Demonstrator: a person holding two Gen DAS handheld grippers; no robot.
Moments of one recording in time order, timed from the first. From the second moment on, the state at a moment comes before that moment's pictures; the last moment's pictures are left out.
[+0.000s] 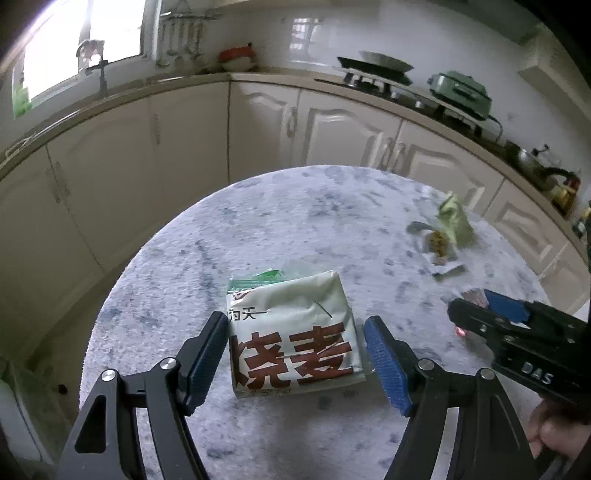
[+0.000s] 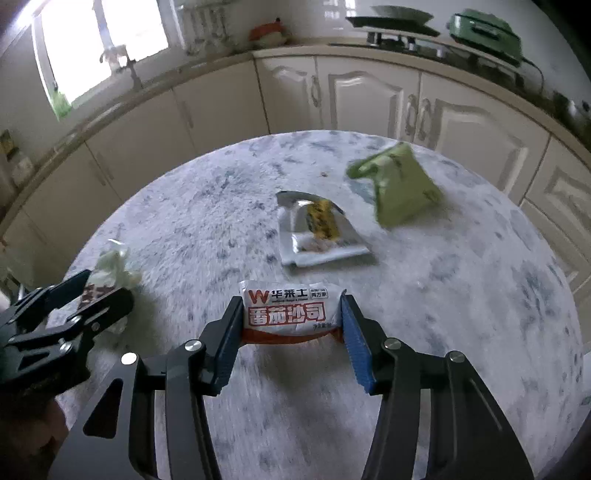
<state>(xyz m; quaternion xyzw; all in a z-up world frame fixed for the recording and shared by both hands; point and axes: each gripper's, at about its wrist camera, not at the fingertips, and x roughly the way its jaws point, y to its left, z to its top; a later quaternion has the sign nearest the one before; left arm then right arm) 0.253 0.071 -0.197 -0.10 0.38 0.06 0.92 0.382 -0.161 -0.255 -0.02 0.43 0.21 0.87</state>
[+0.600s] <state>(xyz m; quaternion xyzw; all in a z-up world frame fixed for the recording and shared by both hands) 0.218 -0.024 -0.118 -0.06 0.30 -0.03 0.95 0.314 -0.284 -0.167 0.08 0.34 0.18 0.92</state>
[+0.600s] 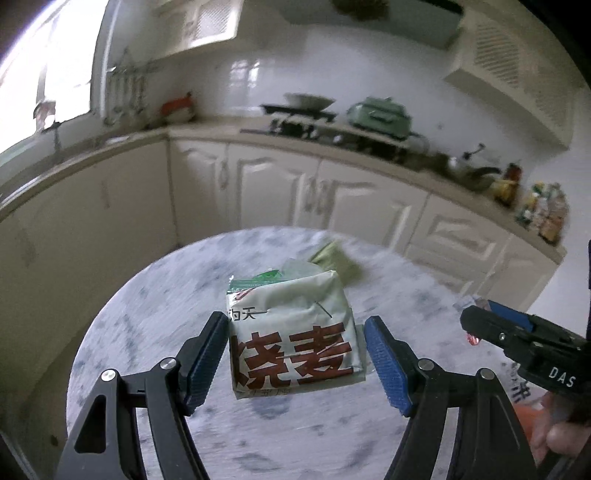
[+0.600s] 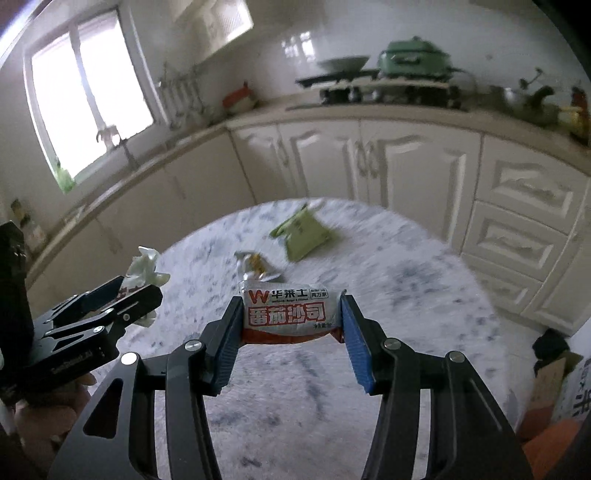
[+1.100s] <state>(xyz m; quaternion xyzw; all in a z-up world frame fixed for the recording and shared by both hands) 0.192 -0.144 -0.066 0.00 0.24 -0.17 0.96 0.256 -0.423 -0.120 0.12 0.27 0.06 0.95</state>
